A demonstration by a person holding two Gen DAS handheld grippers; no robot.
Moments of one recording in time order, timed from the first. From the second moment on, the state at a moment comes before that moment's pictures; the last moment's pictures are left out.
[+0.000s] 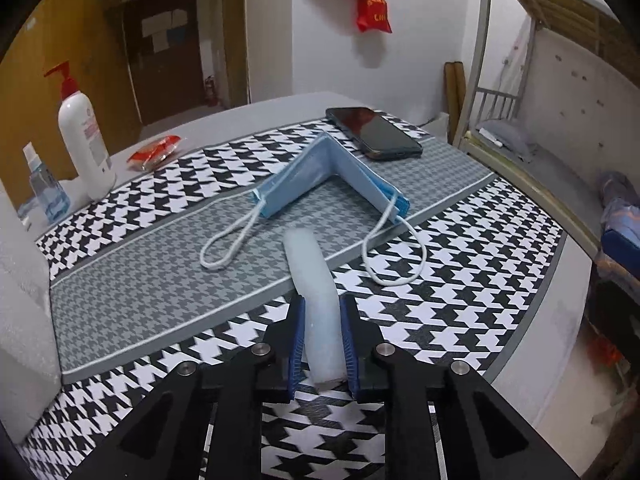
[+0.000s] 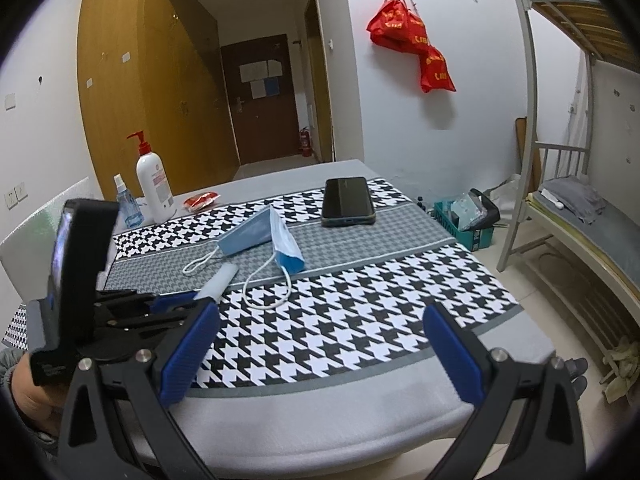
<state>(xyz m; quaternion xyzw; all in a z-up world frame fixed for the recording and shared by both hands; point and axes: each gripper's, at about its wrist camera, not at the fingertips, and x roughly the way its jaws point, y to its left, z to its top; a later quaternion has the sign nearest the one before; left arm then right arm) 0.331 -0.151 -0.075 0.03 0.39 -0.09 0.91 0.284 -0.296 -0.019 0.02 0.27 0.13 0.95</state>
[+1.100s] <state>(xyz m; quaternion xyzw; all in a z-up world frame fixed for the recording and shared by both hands) 0.321 -0.088 -0.049 0.01 0.35 -0.04 0.93 0.339 -0.242 -0.010 -0.04 0.29 0.17 0.94</state>
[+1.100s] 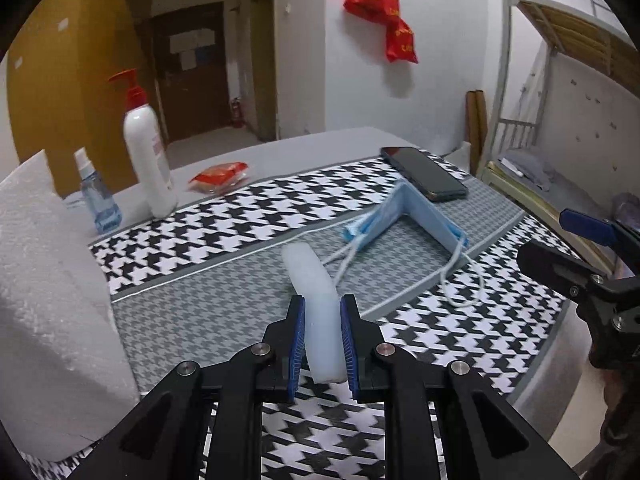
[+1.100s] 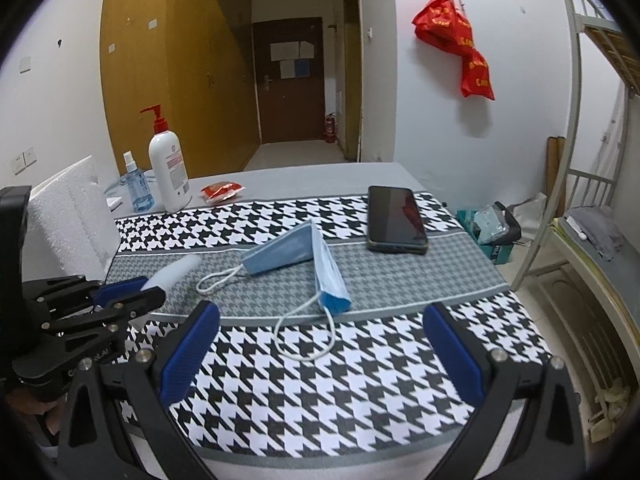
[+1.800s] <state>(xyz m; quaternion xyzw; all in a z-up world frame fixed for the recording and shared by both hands) 0.338 -0.057 -0.051 -0.01 0.35 -0.03 0.94 0.391 -0.205 -0.024 -0.07 0.34 0.18 0.92</state>
